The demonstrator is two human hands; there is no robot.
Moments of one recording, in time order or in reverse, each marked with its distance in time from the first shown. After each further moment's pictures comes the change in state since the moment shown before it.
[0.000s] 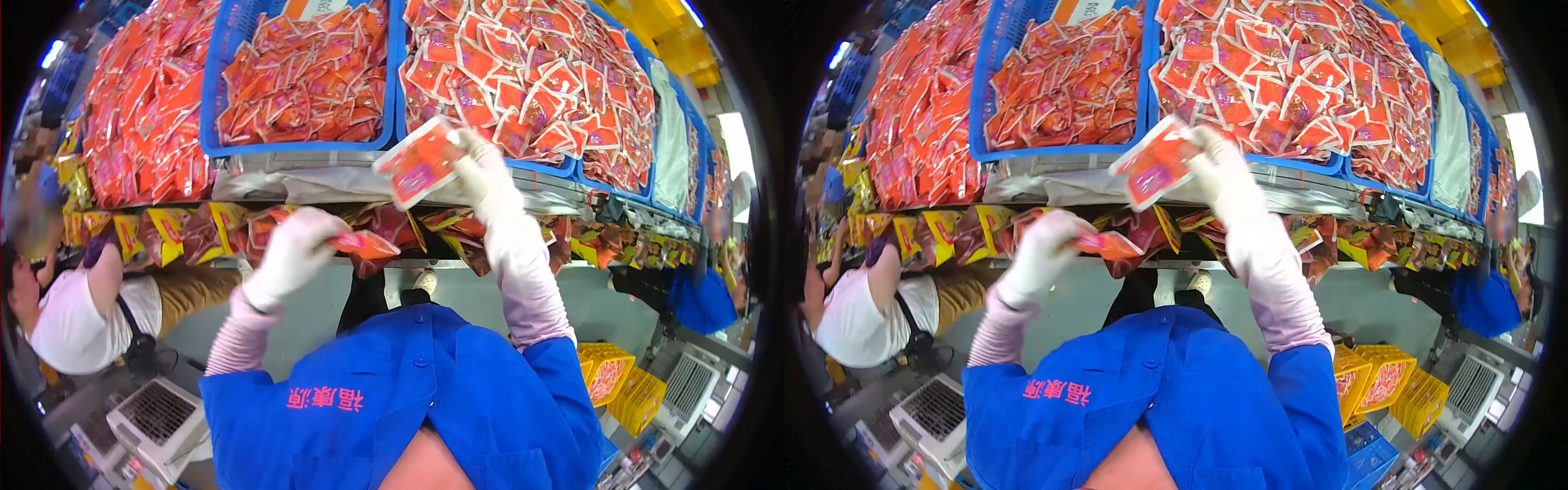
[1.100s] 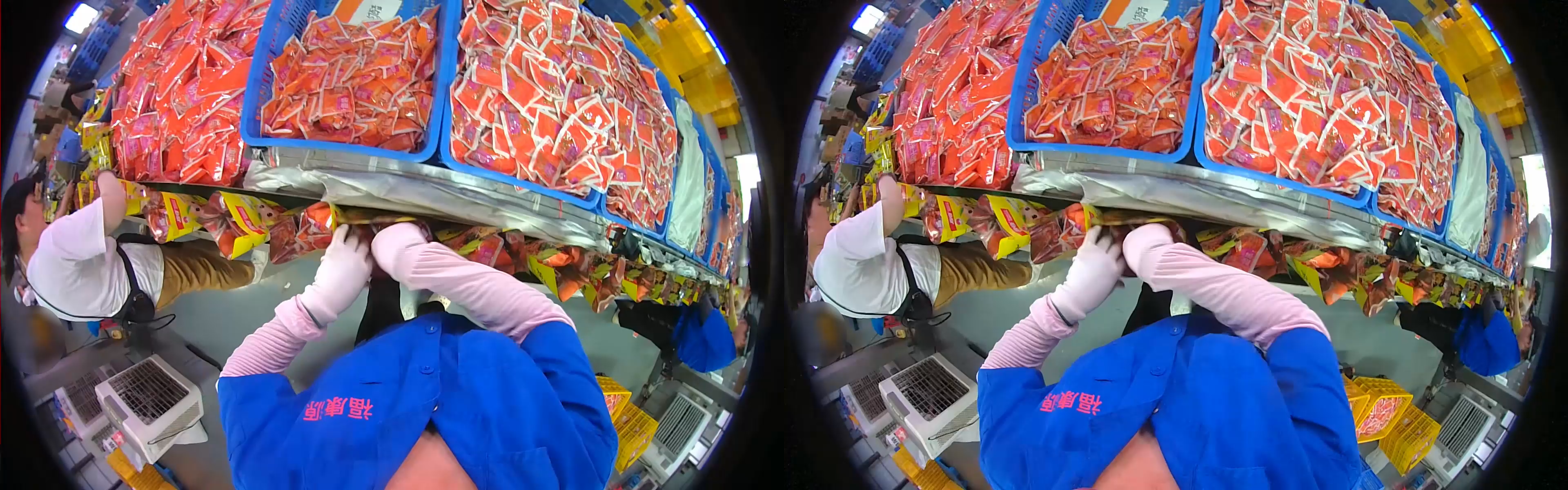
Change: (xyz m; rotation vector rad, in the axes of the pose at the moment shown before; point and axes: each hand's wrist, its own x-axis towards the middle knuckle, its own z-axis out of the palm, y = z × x) left_hand -0.039 -0.026 0.072 0.653 -0.088 0.005; right_hand -0.019 0.031 0.158 -1.456 -1.068 0.008
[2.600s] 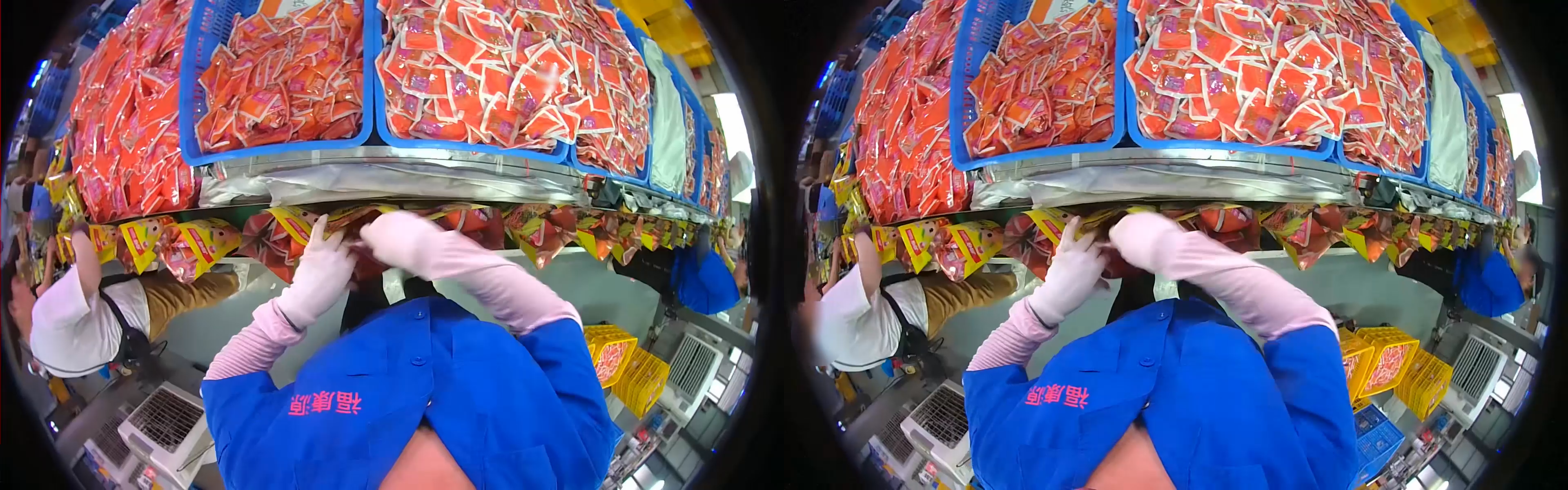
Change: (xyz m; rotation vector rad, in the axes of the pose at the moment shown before) left_hand 0.042 0.033 -0.035 -0.046 -0.195 0.163; right_hand -0.056 0.061 0.029 0.279 0.095 -0.105
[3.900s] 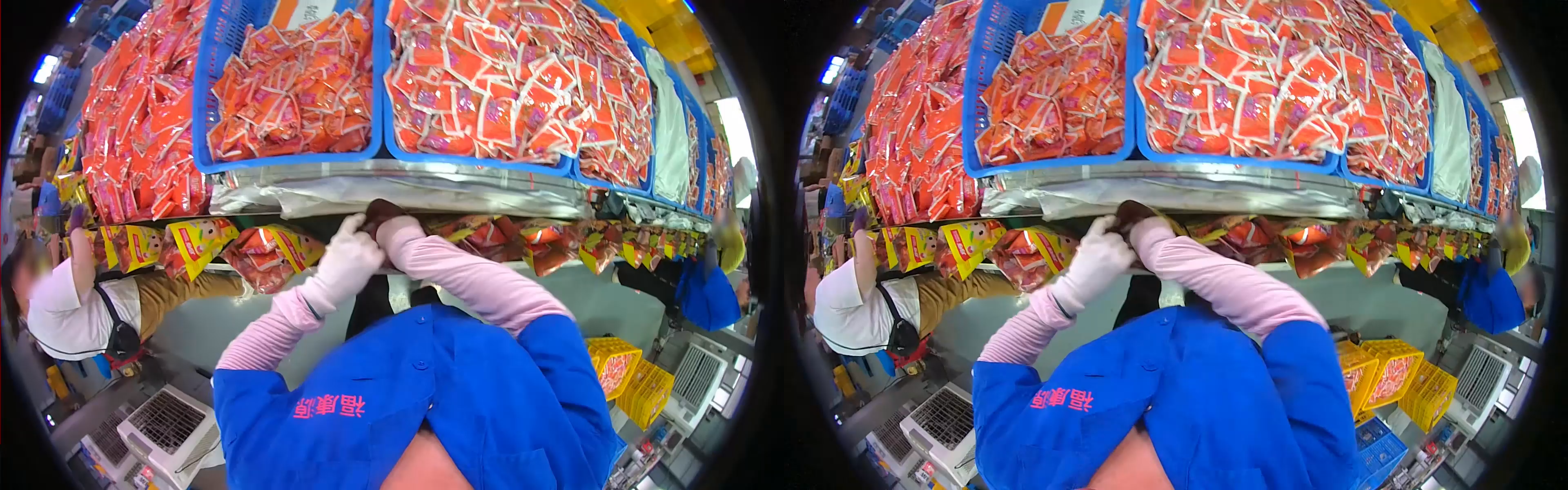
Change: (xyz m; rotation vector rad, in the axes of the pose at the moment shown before) left_hand 0.040 -0.006 0.028 0.062 0.306 0.136; right_hand 0.053 0.018 0.041 -0.059 0.110 0.308
